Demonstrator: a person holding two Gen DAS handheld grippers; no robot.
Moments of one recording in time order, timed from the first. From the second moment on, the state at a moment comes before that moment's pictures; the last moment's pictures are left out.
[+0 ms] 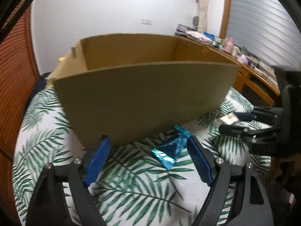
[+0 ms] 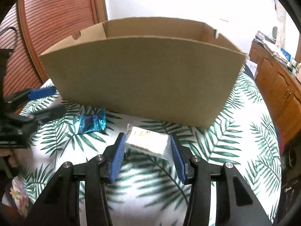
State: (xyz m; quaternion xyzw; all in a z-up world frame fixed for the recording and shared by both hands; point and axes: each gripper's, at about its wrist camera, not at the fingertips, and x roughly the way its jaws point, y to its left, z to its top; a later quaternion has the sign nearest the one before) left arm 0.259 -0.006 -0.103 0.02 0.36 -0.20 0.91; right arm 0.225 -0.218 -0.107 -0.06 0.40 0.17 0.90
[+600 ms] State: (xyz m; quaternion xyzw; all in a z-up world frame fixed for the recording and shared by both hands) left arm 0.287 -0.051 -0.121 0.08 0.43 -0.24 0.87; right arm 0.186 -0.239 -0.086 -0.05 0.39 0.17 0.90
